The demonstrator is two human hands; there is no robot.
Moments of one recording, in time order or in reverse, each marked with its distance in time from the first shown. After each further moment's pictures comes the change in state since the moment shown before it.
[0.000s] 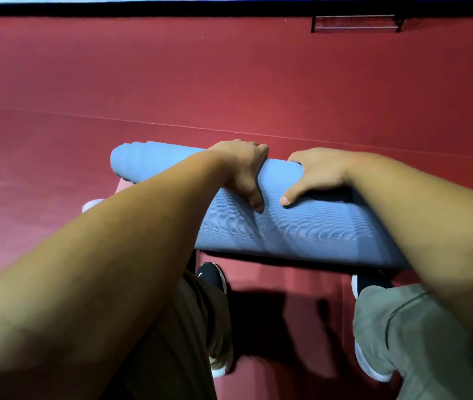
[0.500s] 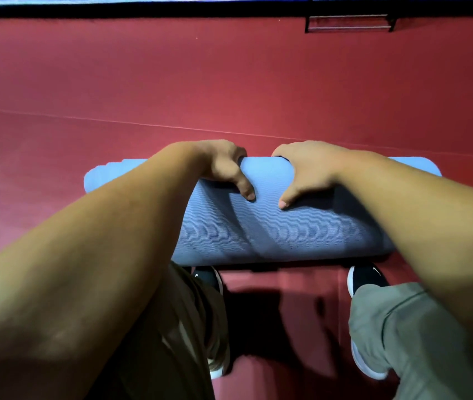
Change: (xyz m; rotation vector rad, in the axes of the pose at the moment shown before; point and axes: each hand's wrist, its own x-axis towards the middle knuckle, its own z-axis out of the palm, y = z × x) left_hand -0.005 -0.024 -0.007 -0.320 -0.142 -0.089; right_hand 0.003 -0.004 -0.003 -0.216 0.120 -0.086
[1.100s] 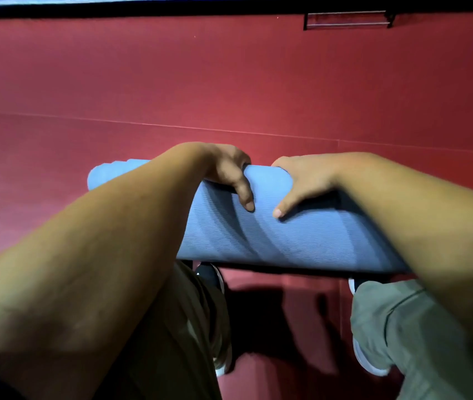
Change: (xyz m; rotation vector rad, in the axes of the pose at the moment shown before) left_hand -0.001 0.006 0.006 -0.053 -0.138 -0.024; right_hand -0.002 -0.002 0.012 0.186 -0.238 0.028
